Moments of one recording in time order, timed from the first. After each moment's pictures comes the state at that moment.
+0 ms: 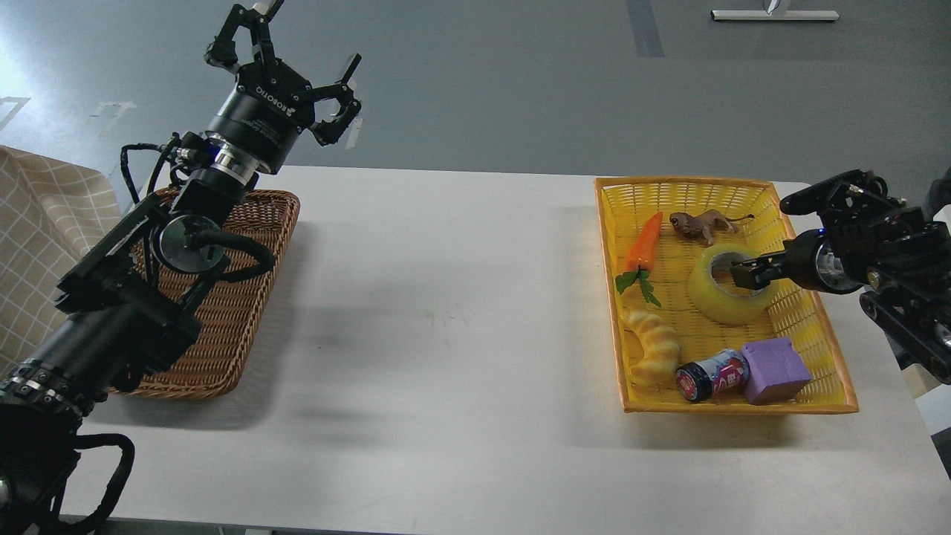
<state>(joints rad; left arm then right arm) -0.67 0.32 -1.05 -0.96 0.12 -0.49 -0.25 0.91 -0.50 0.42 0.75 -2.12 0.47 0.16</state>
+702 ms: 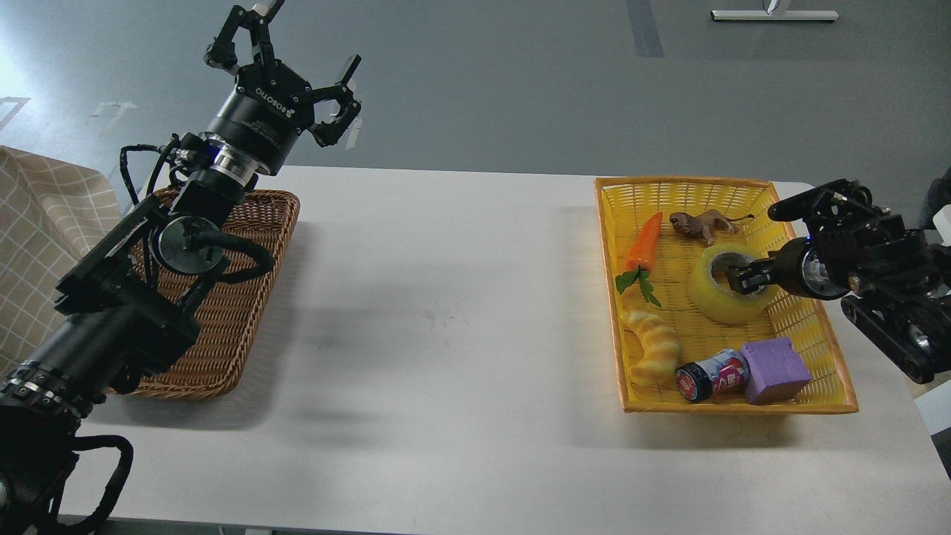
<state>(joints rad) -0.66 0.33 -1.05 -0.96 0.12 -0.49 -0.25 0.91 -0.43 0.42 0.65 -2.12 0.47 0.16</state>
